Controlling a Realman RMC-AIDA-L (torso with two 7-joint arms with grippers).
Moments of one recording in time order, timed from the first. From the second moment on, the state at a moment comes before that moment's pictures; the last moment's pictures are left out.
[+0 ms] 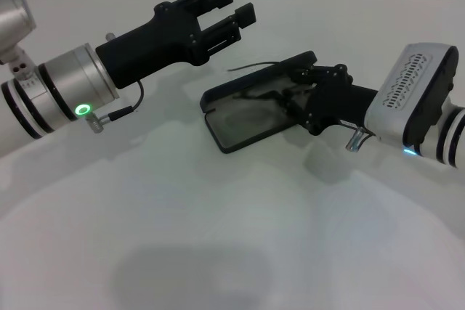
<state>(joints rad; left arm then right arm) -0.55 -2.09 0.93 0.38 1.30 1.46 -1.10 0.53 2.02 -2.01 -0.73 -0.72 -0.52 0.75</state>
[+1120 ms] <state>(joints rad) -0.54 -2.08 0.93 0.38 1.30 1.45 -1.10 0.49 2.03 -2.17 -0.93 -0.99 -0.19 0.75</state>
